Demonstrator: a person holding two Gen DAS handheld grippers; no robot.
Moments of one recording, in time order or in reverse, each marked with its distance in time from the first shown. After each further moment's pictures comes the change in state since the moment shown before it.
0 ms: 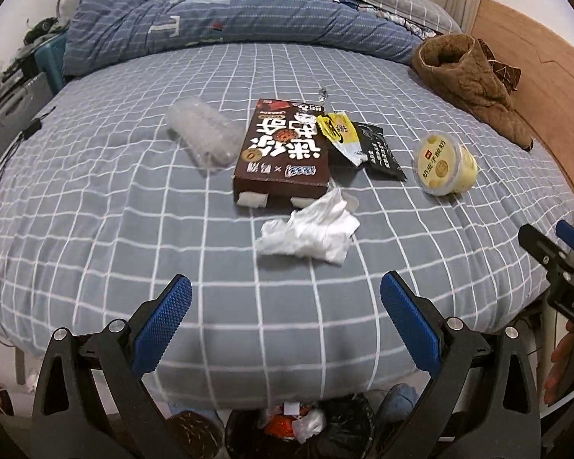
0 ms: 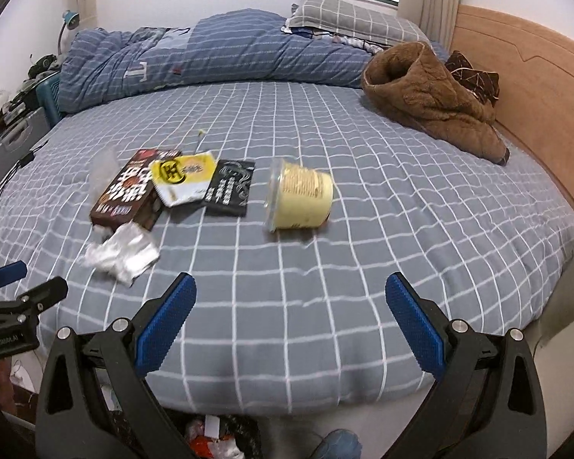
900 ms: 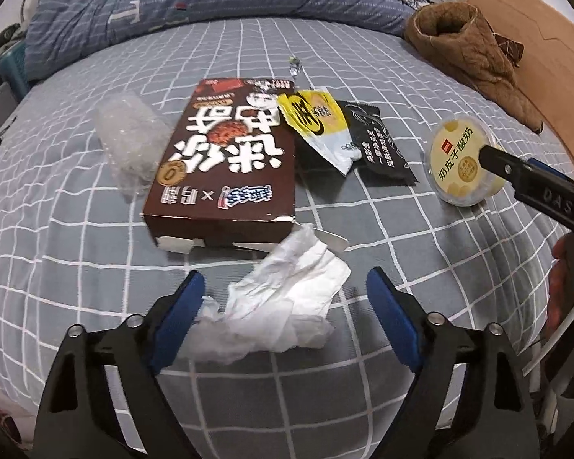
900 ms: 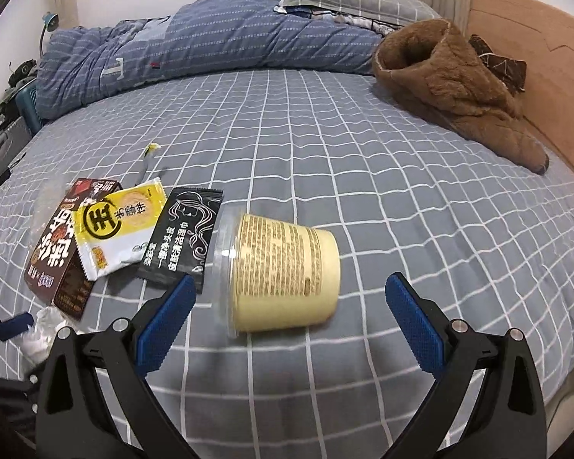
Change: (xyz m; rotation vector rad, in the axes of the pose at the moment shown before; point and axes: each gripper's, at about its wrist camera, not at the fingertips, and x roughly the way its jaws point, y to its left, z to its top) left arm 0.092 -0.032 0.037 0.058 0.085 -0.034; right arm 0.122 -0.016 0.059 0.018 0.047 0.036
